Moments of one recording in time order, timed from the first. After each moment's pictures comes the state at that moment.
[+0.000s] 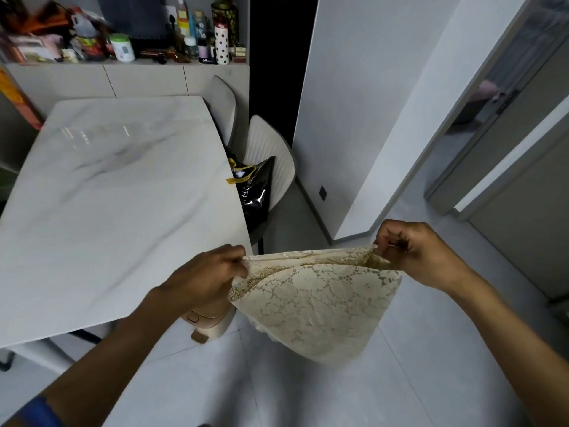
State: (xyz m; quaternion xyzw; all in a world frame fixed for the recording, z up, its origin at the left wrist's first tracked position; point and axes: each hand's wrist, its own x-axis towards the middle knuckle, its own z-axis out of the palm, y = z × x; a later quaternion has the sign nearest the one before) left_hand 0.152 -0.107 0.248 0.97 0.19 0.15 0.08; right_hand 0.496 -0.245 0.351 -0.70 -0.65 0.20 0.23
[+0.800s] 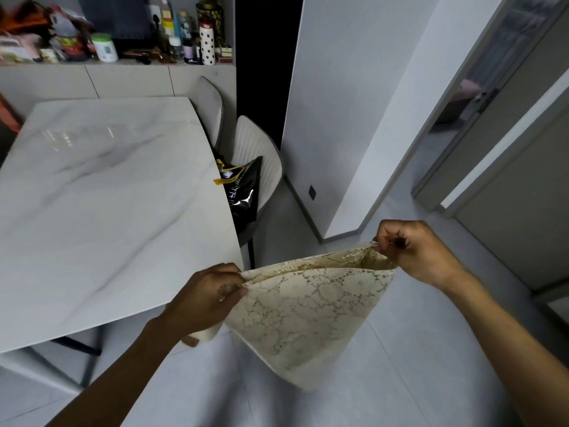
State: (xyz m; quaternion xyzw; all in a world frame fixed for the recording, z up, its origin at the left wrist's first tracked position) left_hand 0.168 -0.148 0.229 0.88 0.28 0.26 0.28; right_hand 0.523 -0.259 0.345 -0.69 -0.66 0.17 0.25
